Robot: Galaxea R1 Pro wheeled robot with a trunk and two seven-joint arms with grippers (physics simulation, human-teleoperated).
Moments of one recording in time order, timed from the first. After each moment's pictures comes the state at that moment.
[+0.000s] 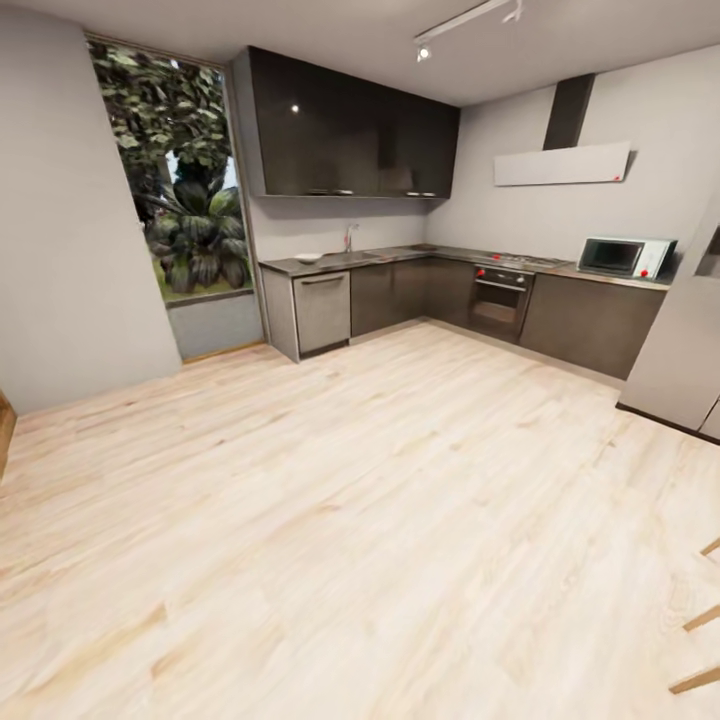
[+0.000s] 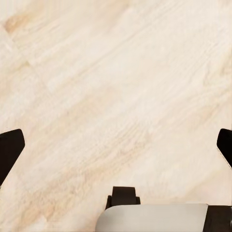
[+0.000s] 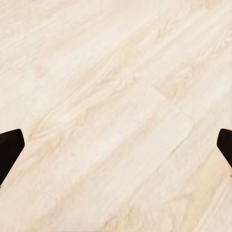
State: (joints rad) left arm 0.01 0.04 0.03 -0.43 0.01 -0.27 0.00; right arm -0.01 0.02 0.00 -0.51 0.00 -0.42 -0.11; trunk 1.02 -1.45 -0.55
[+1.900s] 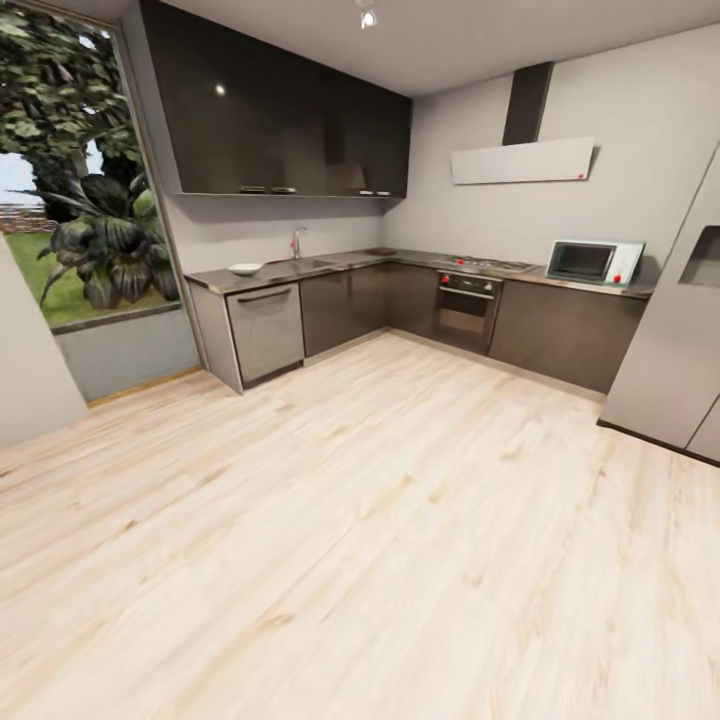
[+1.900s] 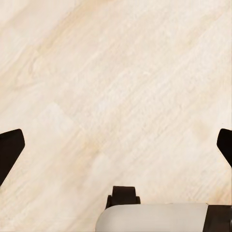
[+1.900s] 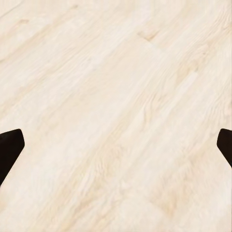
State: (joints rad) left arm 0.01 0.04 0.03 -0.43 0.01 -0.27 0.00; right arm -0.01 0.02 0.00 -0.51 0.00 -0.42 -0.11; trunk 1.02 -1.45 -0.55
